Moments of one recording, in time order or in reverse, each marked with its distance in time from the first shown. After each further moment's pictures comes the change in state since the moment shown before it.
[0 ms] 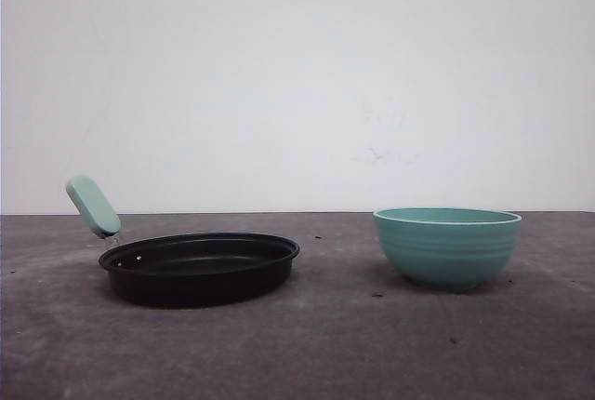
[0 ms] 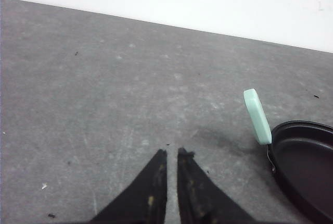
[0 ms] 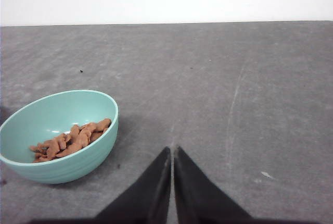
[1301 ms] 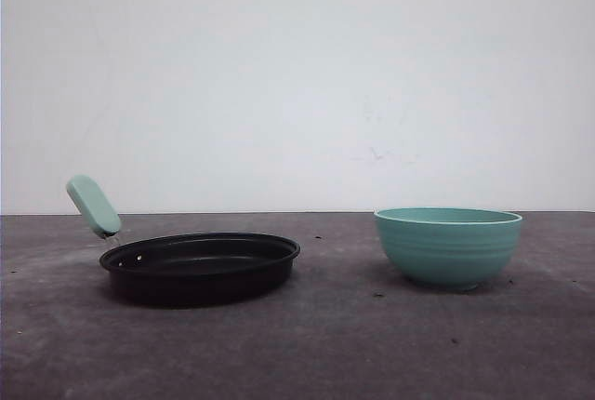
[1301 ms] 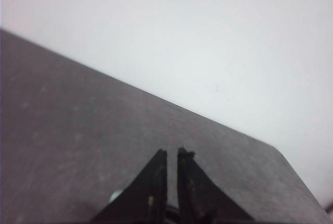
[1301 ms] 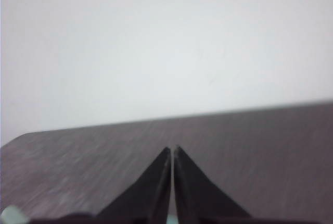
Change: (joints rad) left arm -0.013 0.397 0.613 -0.108 0.198 -0.344; right arm 0.000 0.291 0.698 -0.186 -0.077 0.151
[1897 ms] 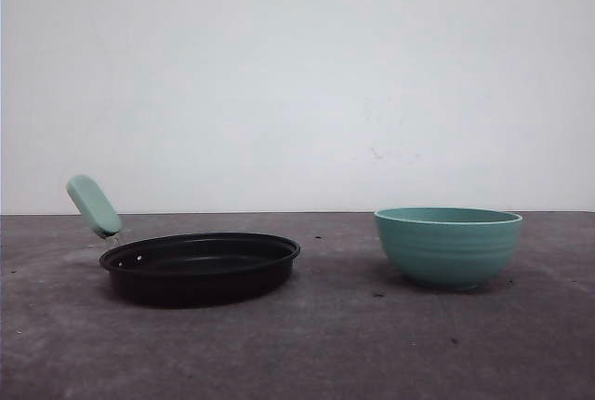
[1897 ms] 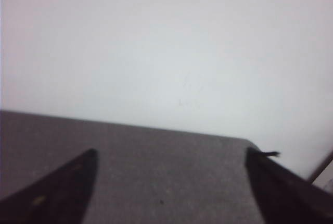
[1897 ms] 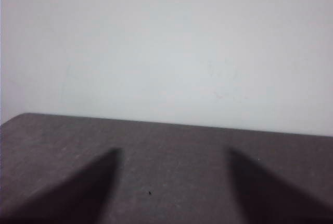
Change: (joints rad) left arm -0.069 0.387 0.525 -0.147 0.052 0.134; right arm 0.000 0.397 0.461 -0.170 -0.076 -0.103
